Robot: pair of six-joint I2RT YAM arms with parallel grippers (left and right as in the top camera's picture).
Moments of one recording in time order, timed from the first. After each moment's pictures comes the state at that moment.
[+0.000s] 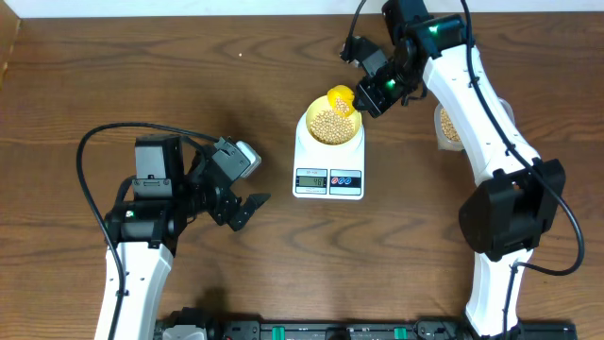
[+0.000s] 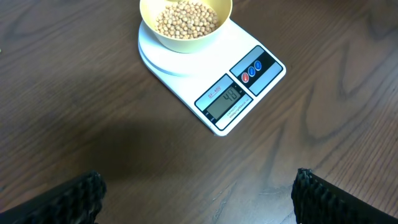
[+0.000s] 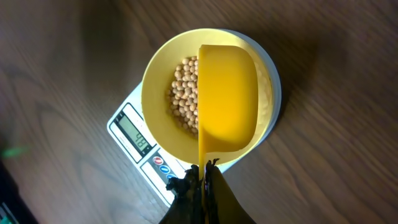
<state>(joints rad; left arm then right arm) -0.01 1.07 0.87 -0.77 0.59 0.67 0.32 2.12 2.08 -1.26 -0.42 -0.38</state>
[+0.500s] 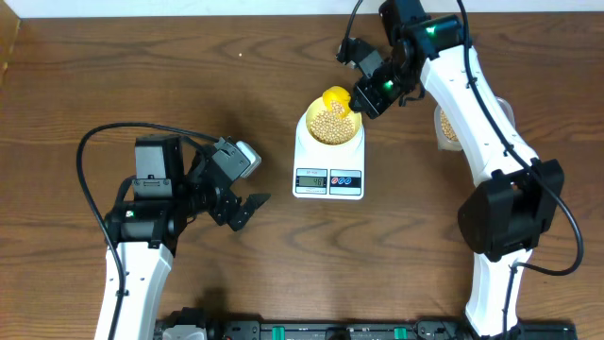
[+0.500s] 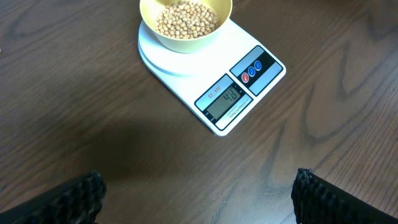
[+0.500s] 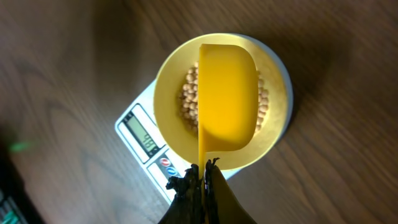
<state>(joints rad) -0.01 1.07 0.87 -0.77 0.59 0.67 0.33 2.12 2.08 -1.26 -0.45 -0.40</state>
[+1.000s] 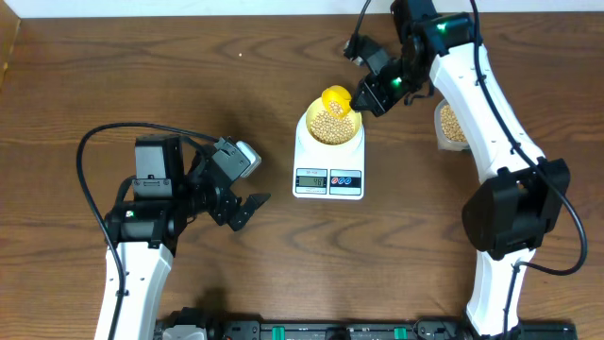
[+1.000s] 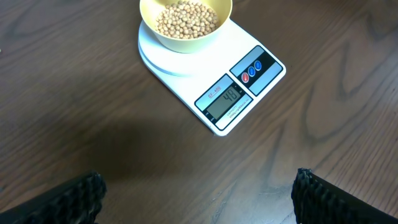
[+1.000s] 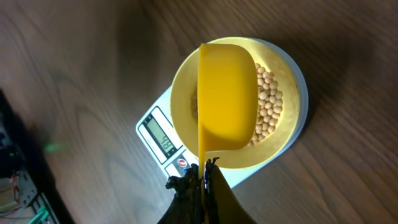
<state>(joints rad) -0.01 1.07 0.87 -0.77 0.59 0.67 0.29 2.12 2.08 -1.28 -0.56 -0.40</state>
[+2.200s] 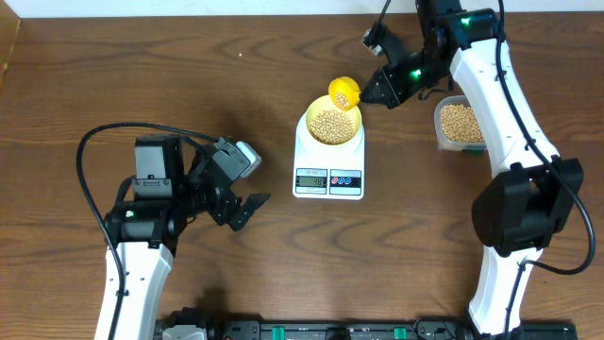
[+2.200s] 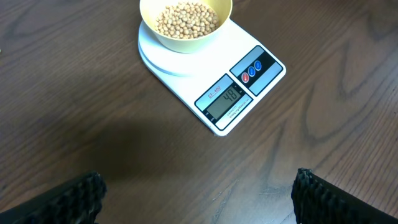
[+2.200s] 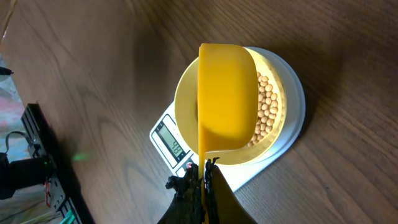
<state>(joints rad) -0.01 1.07 0.87 -0.77 0.59 0.67 0.21 2.12 2.08 -1.28 -0.68 -0.39</state>
